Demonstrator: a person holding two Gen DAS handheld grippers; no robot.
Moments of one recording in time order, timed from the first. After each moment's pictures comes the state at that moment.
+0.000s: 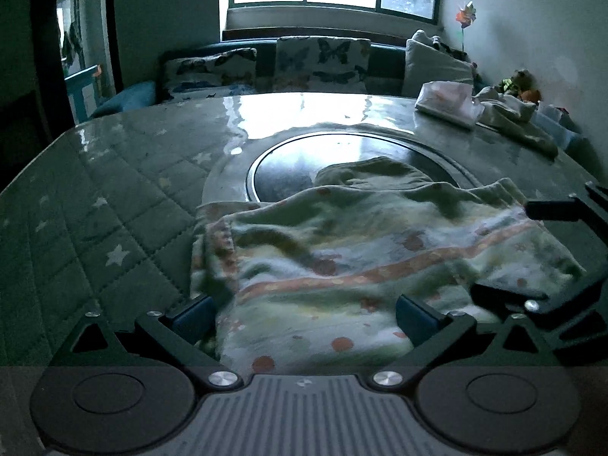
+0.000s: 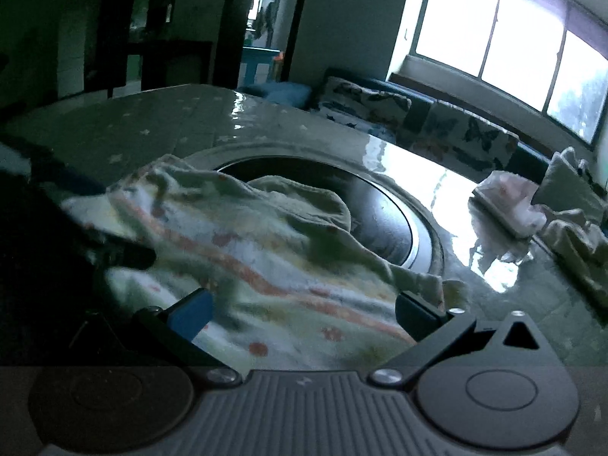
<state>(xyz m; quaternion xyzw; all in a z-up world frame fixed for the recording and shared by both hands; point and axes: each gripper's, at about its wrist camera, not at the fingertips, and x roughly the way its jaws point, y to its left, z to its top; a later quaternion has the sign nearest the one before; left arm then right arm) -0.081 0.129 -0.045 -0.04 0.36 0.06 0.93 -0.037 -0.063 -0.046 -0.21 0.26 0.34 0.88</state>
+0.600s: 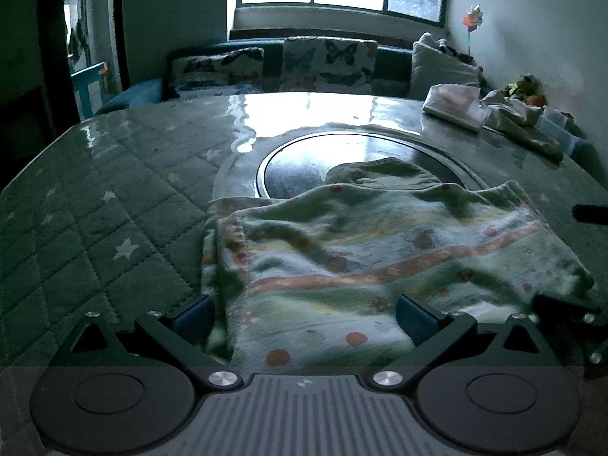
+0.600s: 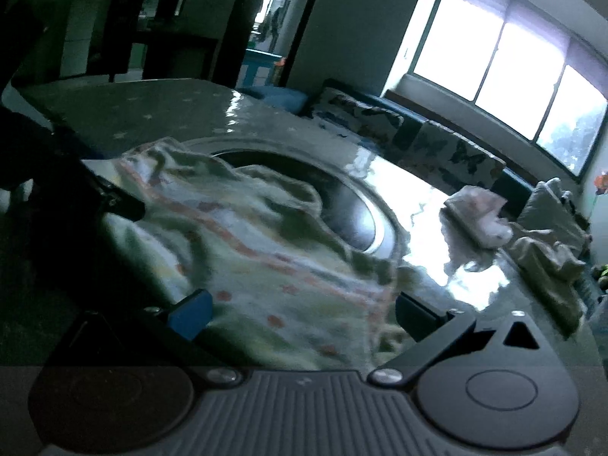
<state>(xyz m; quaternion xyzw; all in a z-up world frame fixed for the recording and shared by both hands) -0.081 0.130 -0.044 -0.04 0.36 0.07 0.93 -0.054 -0.100 -0.039 -0.25 0.23 0.32 0.89</state>
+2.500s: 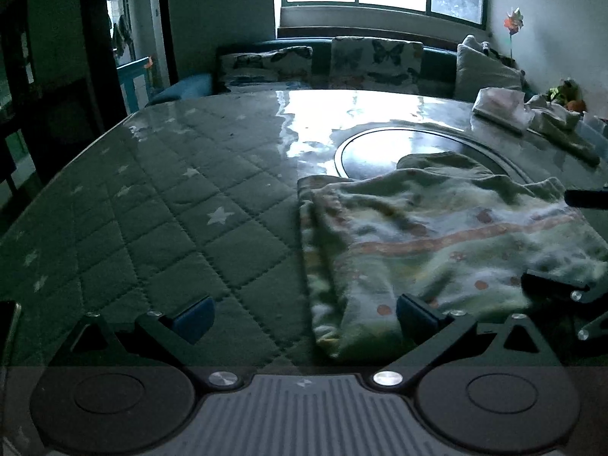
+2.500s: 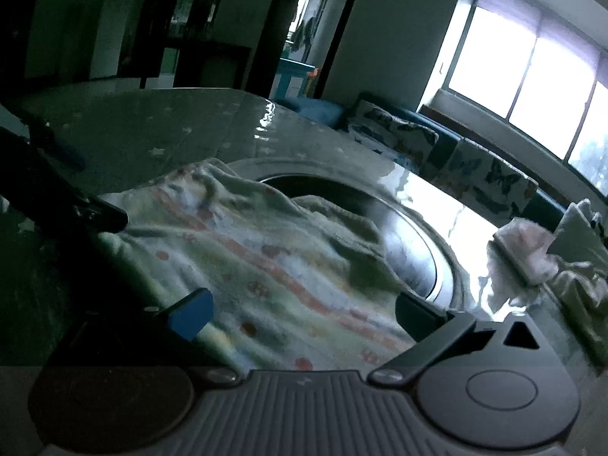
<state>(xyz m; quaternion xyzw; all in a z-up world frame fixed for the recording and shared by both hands) -0.127 0.161 -0.040 -0.04 0.36 0.14 0.92 -0.058 -0.048 -0.041 -0.25 0.22 0.38 0.86</state>
